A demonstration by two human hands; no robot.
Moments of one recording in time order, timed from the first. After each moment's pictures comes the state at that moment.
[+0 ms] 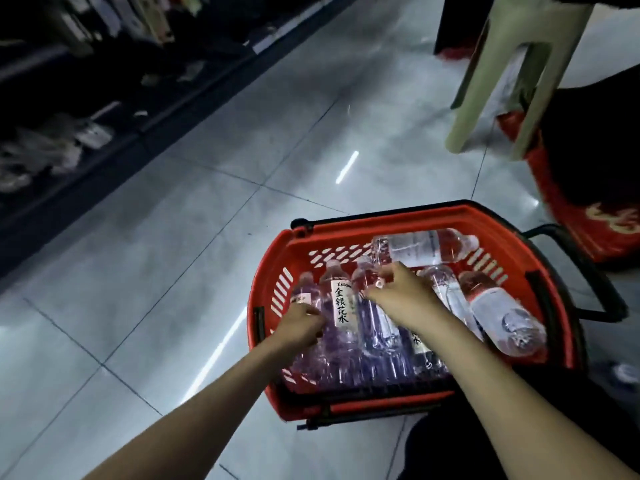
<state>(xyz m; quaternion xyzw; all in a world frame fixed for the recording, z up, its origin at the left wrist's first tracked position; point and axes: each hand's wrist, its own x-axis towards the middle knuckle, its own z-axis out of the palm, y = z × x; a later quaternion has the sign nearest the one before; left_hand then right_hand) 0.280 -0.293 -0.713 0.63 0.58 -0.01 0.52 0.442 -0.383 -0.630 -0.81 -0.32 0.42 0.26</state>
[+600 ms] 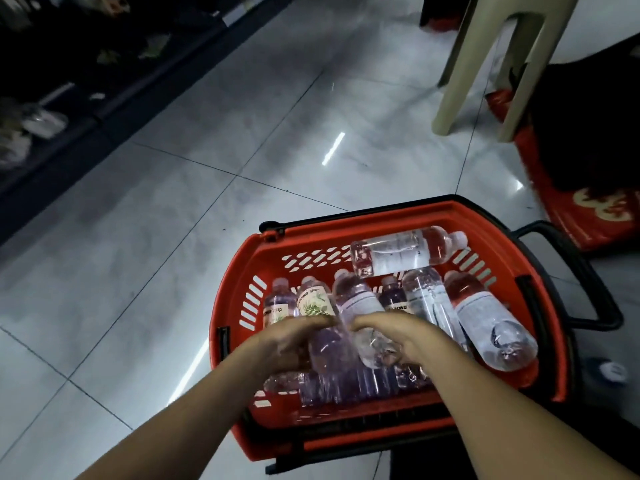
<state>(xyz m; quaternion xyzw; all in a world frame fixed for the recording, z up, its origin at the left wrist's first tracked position) 0.319 -0.279 -0.728 0.34 0.57 -0.06 0.74 0.477 -0.369 -0.712 -0.73 -0.12 0.63 0.22</state>
